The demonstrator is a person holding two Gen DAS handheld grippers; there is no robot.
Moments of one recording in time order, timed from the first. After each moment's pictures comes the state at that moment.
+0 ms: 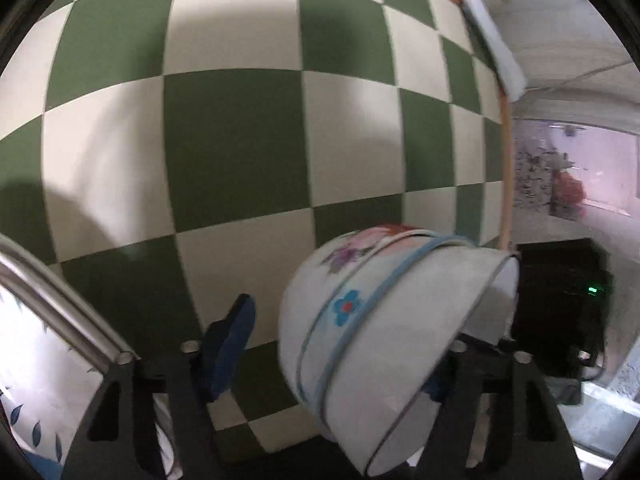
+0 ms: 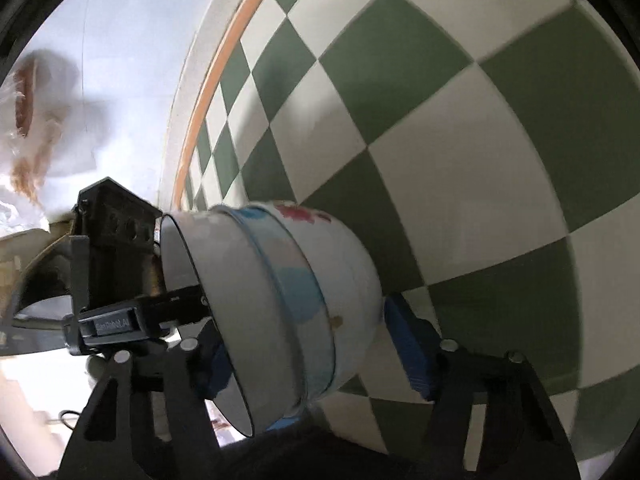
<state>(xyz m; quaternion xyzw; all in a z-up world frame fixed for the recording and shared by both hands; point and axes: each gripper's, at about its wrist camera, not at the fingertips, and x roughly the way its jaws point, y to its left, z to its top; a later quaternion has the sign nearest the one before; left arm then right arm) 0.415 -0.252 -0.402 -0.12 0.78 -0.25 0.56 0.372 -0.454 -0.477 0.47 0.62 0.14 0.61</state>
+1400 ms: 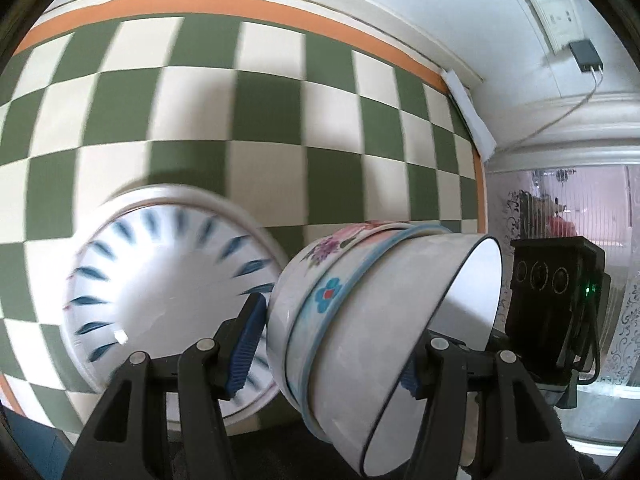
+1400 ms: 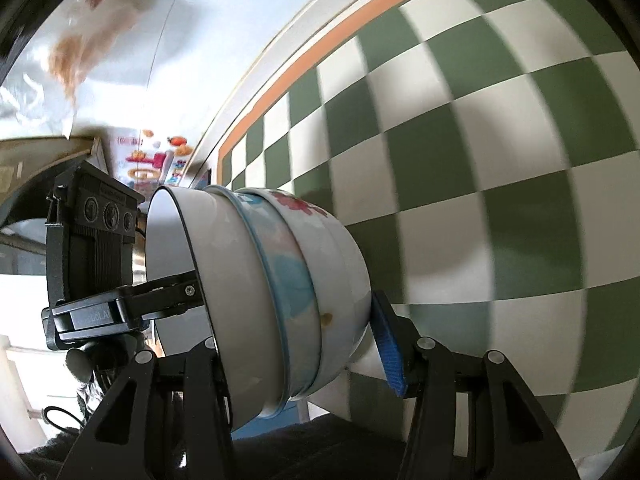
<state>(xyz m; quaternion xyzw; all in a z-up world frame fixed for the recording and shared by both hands) 0.400 -0.119 -0.312 -0.16 0.71 -0.21 0.65 0.396 -0.326 -0.393 0.36 0.62 0.22 0.66</state>
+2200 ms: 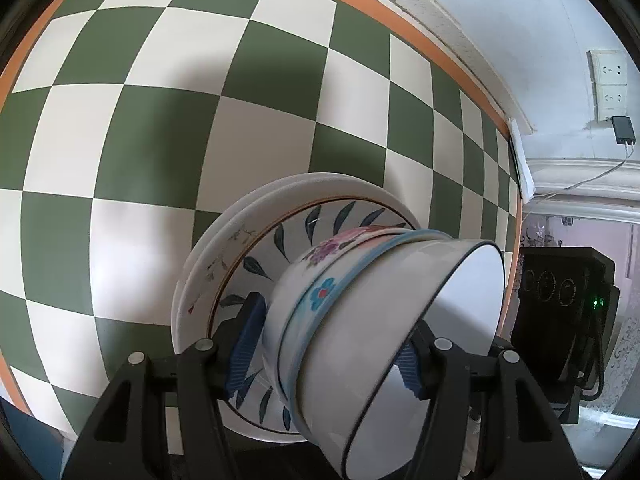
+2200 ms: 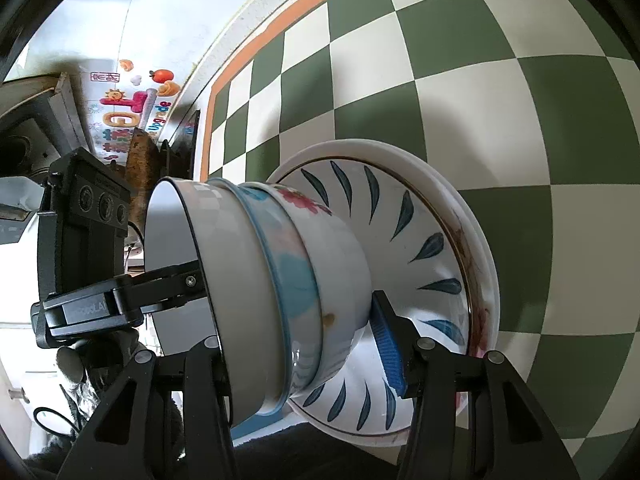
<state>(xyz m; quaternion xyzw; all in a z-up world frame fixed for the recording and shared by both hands) 0.398 -0.008 -0.363 -0.21 0.72 -0.16 0.64 0.424 -0.206 -0.441 0.30 0.67 0.23 0.64</state>
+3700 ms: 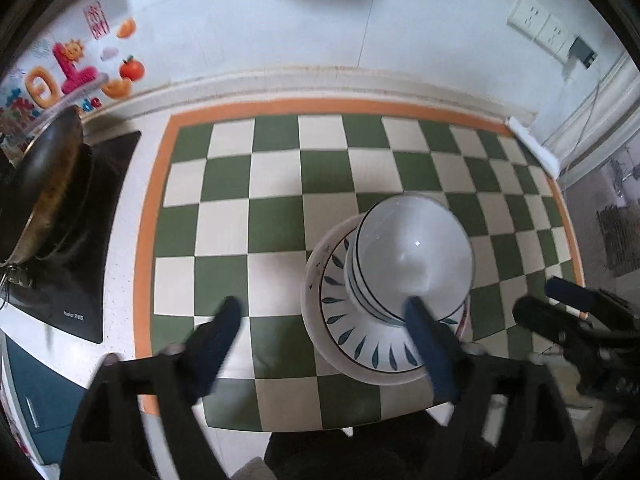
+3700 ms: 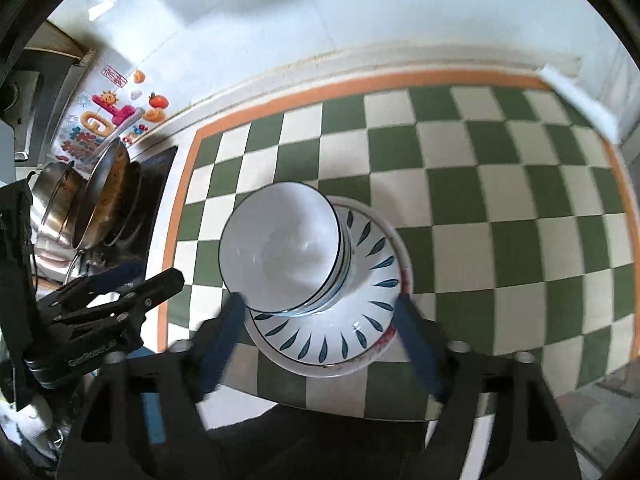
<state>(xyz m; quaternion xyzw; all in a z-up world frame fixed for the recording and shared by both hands) 0.315 0.004 -0.222 0.00 0.58 -0.08 0.81 0.337 -0.203 -0.256 0.14 0.59 0.08 0.79</state>
